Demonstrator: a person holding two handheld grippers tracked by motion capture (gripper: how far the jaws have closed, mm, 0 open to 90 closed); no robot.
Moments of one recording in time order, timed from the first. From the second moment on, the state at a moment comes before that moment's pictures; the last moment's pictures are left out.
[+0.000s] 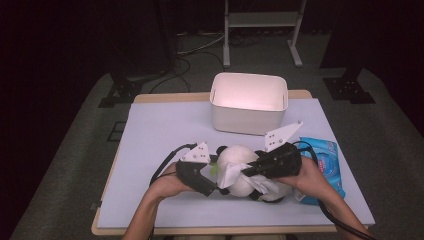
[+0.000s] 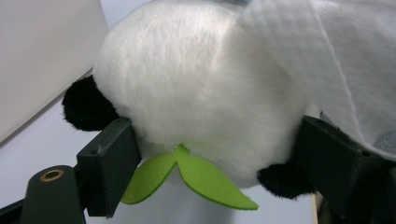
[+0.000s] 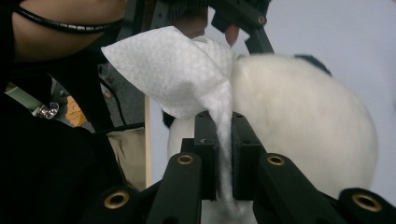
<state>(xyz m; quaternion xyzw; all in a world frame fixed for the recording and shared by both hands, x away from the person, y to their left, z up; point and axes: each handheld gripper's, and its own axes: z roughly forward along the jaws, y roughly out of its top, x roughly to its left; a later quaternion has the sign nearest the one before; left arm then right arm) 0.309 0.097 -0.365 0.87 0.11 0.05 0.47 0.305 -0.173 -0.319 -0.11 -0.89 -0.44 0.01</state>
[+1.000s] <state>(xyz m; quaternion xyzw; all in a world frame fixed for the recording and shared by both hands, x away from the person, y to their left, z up) 0.321 0.107 -0.379 0.88 0.15 -0.02 0.45 0.306 -0.217 -0.359 -0.18 -0.89 -0.42 0.00</state>
